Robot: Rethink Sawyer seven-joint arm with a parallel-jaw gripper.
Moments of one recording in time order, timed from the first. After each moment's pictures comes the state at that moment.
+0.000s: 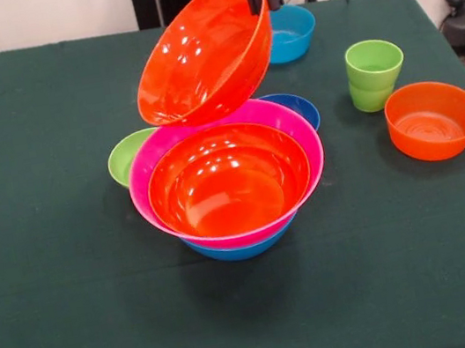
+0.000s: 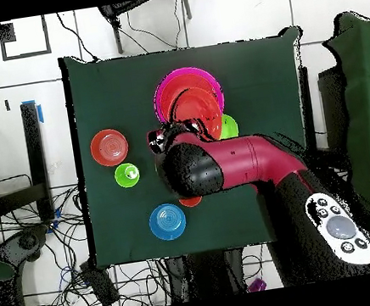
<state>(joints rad) -0.64 -0.94 0.56 1.96 -0.27 0.29 1.60</state>
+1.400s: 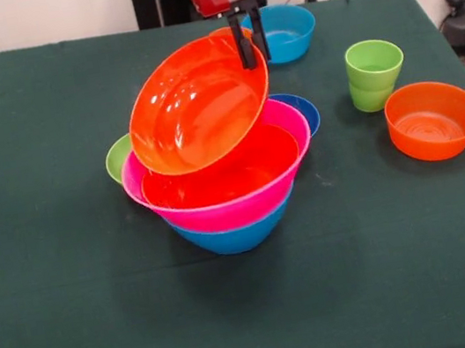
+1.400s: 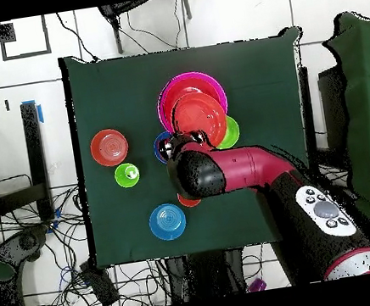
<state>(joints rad) -0.61 -0.78 0.45 1.95 -0.31 0.16 1.60</state>
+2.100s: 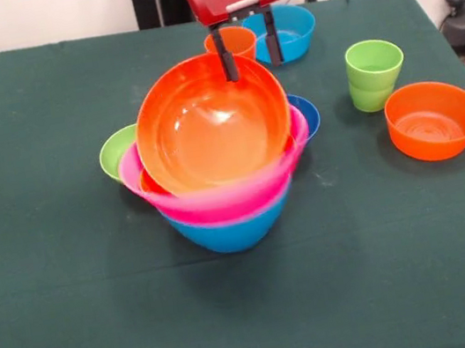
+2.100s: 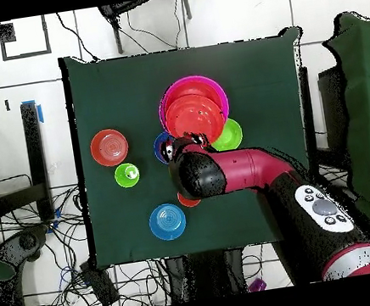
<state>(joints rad) -0.61 -0.75 0.44 1.95 -0.31 0.16 1.60</state>
